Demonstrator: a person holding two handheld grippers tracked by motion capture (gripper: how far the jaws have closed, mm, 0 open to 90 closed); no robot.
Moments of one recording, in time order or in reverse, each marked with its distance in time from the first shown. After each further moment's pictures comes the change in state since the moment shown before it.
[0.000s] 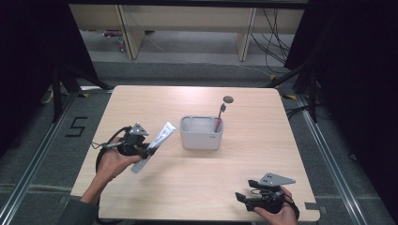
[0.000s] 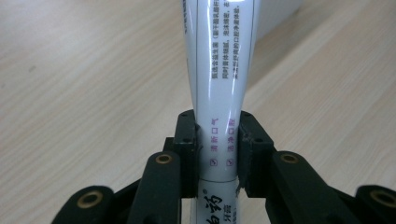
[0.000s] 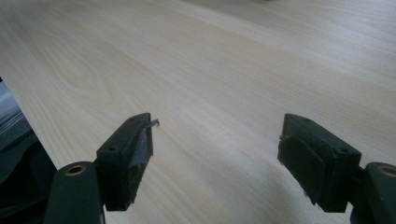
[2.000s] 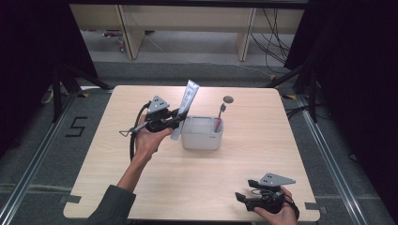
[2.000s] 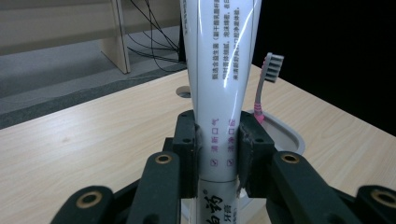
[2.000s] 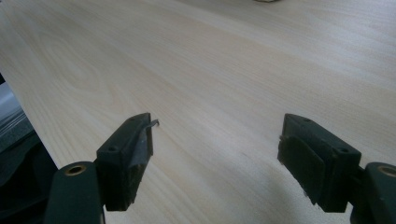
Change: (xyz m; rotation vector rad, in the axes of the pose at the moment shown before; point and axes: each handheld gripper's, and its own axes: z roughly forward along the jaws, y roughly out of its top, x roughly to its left) left arm -0.029 0.091 0.029 -0.492 0.006 -0.101; right arm 0.001 0.000 0.000 -0.001 0.015 0.020
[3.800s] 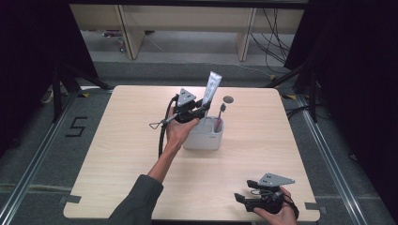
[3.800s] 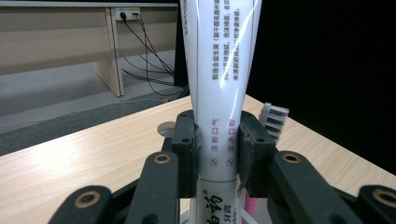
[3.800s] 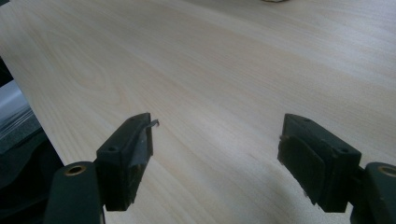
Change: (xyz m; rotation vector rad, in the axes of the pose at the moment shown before) left arm -0.023 0.006 0.081 -0.095 0.004 -0.016; right arm 0.000 0.001 0.000 -0.002 0.003 -0.028
